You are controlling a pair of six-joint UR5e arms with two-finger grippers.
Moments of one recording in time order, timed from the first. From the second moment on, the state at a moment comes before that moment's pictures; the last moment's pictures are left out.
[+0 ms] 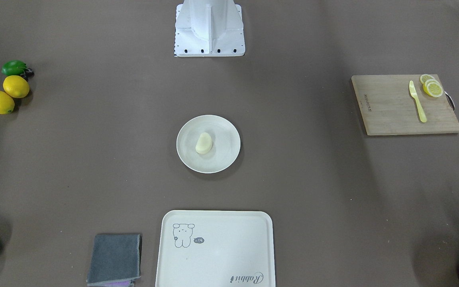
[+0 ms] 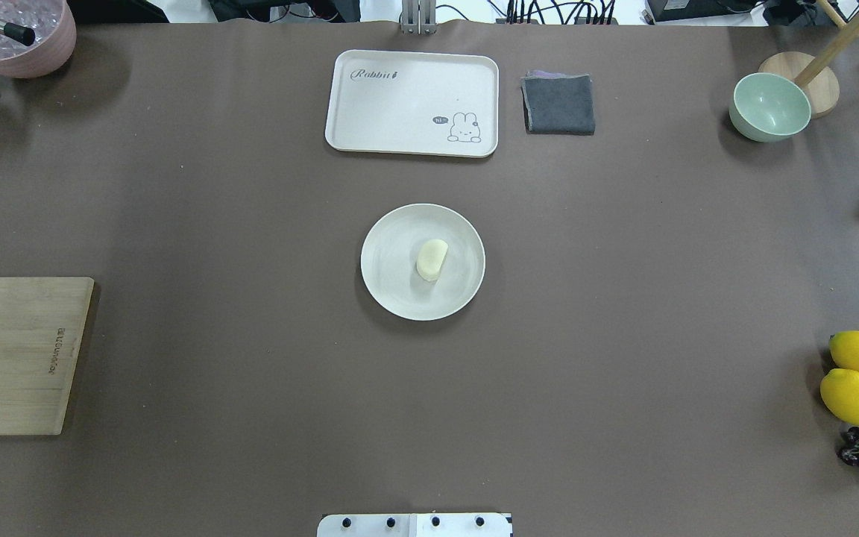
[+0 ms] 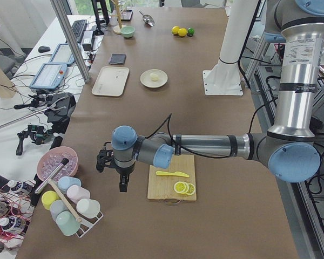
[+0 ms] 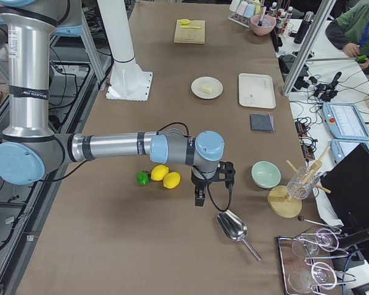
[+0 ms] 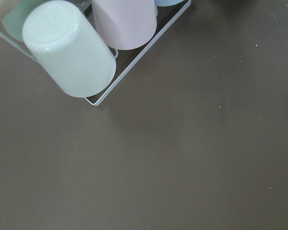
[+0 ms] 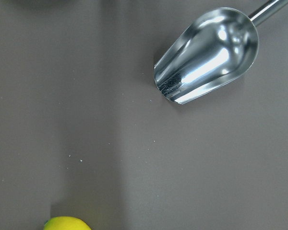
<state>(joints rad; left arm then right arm) -1.51 -1.61 -1.51 -1.85 -2.30 -0.25 1.54 -1.65 1.76 -1.71 2.35 0.00</state>
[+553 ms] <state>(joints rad) -1.55 -1.61 -1.58 -1.79 -2.36 -0.25 1.54 -1.65 1.77 -1.71 2.35 0.00</state>
